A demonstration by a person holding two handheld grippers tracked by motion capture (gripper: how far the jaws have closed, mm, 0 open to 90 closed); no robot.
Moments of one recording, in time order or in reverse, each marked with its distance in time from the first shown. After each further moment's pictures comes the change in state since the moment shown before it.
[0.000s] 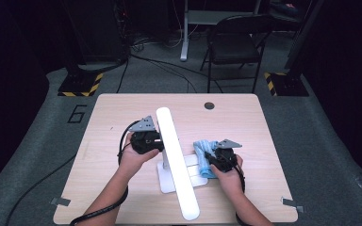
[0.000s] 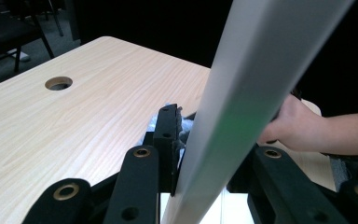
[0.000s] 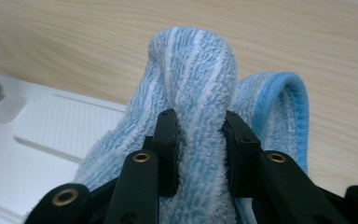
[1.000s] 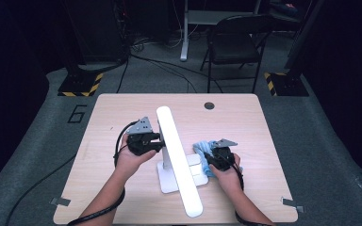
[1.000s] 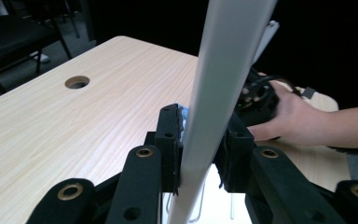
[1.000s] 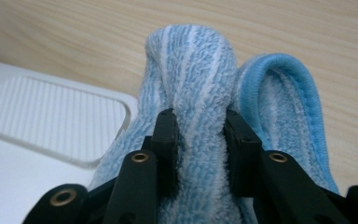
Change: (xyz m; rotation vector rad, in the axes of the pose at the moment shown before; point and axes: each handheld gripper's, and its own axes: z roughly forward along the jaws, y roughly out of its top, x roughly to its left) left arm -0.008 0.001 -0.011 0.023 0.068 0.027; right arm -0.002 -0.003 0.017 0.060 -0.013 -0.015
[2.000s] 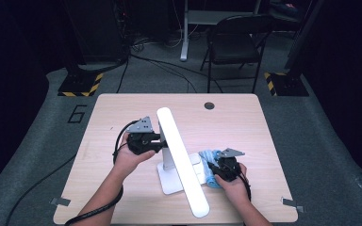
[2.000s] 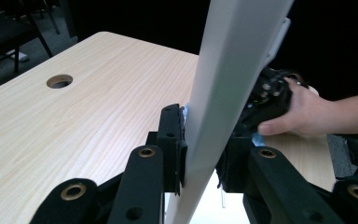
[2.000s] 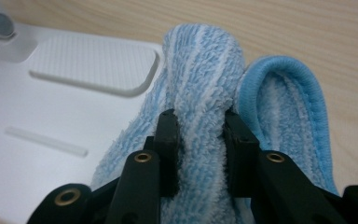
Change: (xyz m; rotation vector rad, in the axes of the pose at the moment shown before) left arm 0.005 0.002 0.000 0.021 -0.079 0.017; right arm 0.004 -0.025 -0.028 0.012 0.055 -0.009
